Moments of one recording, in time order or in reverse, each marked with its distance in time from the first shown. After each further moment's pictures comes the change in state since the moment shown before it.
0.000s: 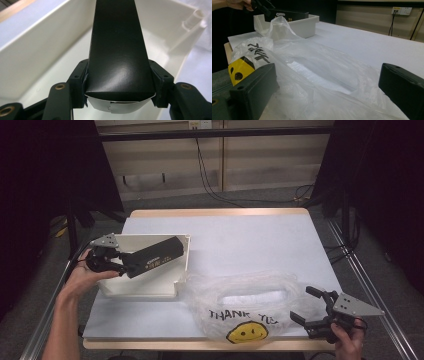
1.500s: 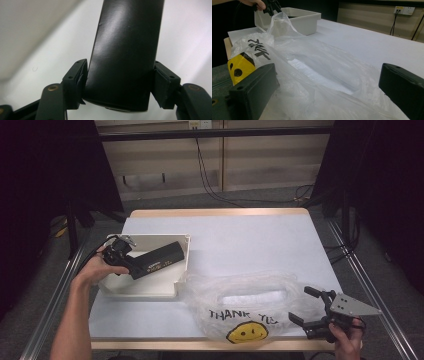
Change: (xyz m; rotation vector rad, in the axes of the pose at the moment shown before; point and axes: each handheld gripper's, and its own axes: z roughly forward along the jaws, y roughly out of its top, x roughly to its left) left arm 0.032 0.007 0.053 0.349 0.005 -0.071; right arm 0.002 0.001 0.003 0.023 0.009 -0.022
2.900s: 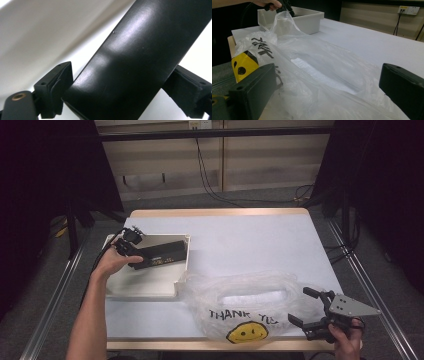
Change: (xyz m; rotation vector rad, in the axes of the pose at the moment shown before) left arm 0.012 0.035 0.023 0.028 0.099 -0.168; right arm 0.001 -0.001 0.001 0.008 0.023 -0.010
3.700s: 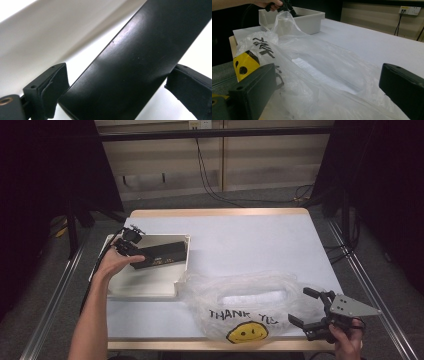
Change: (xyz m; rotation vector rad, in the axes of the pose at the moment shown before) left arm -0.004 -0.002 -0.005 -0.068 -0.008 -0.041; right arm 0.000 0.000 -0.001 0.002 0.007 -0.001
